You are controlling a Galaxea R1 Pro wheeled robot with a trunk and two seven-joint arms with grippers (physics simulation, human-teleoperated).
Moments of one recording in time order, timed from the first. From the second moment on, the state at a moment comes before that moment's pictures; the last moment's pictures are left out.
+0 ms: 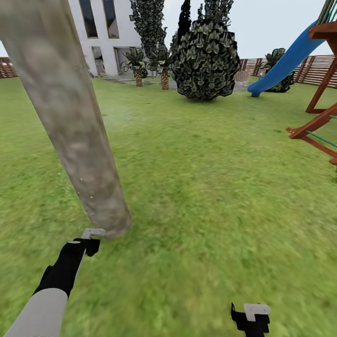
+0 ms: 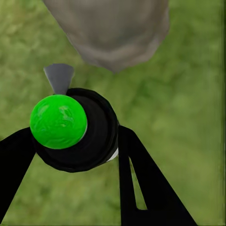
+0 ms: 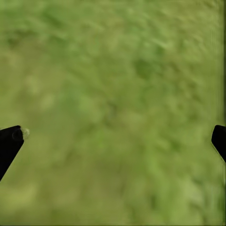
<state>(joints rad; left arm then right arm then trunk) -0.64 0.04 0.32 -0.84 -0.45 0.51 -0.16 -0.41 -0.03 -0.16 -0.12 0.31 -0.57 -0.33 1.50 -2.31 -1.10</state>
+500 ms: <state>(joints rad) -0.64 0.04 0.36 -0.84 -0.45 0.50 -0.16 -0.41 -0.02 -0.16 -0.12 0.31 -0.57 -0.33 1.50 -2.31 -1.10</state>
